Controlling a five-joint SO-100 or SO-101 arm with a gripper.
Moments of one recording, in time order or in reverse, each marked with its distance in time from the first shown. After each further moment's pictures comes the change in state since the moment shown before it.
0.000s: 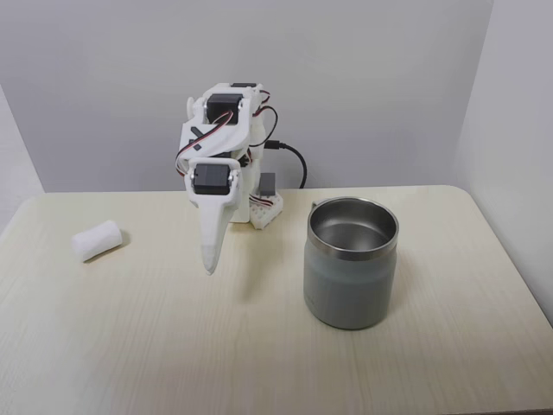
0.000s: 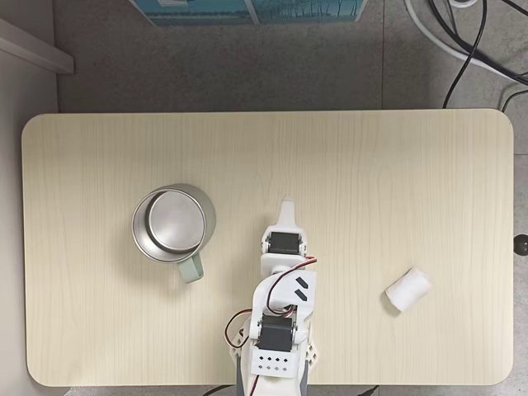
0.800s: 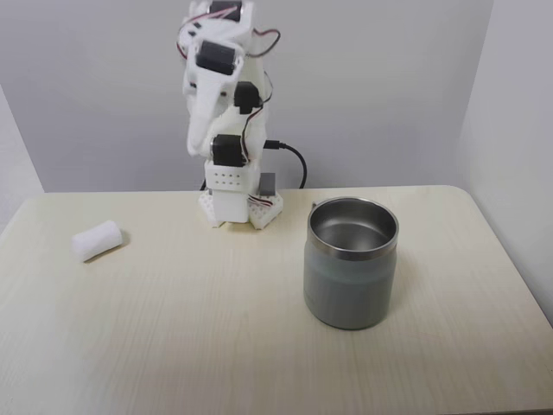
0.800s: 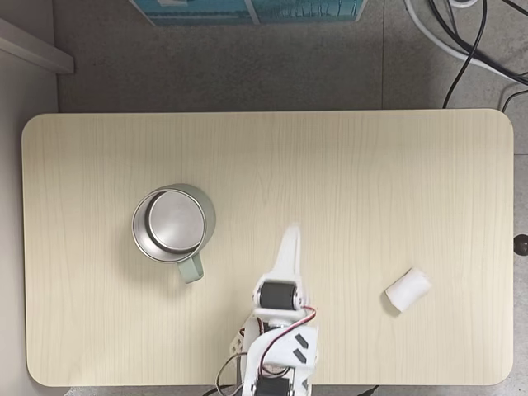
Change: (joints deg) arm 4.8 3.8 44.6 32.3 -20.6
